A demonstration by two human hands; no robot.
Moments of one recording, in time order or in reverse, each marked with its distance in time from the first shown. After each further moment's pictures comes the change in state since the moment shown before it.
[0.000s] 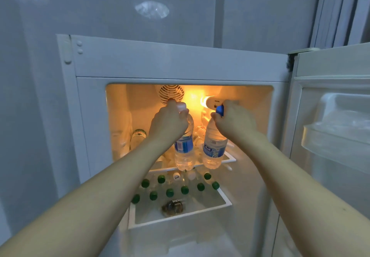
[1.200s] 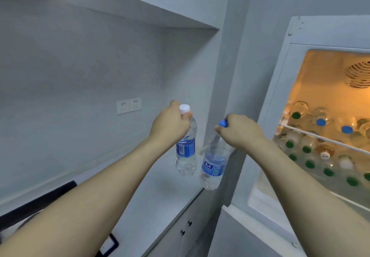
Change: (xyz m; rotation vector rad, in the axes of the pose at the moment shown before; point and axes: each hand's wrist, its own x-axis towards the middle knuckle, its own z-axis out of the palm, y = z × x) left_hand -0.364 -0.005 -0.284 0.499 0.354 -0.741; right_hand -0.271 -0.228 -0.048 0.341 -0.554 -0.709
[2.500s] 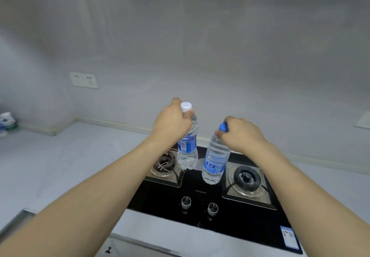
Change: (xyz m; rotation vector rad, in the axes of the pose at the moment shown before) left_hand -0.305 -0.253 -0.395 0.497 0.591 -0.804; right_hand -0.208 -0.495 0.100 0.240 -0.329 -1.121
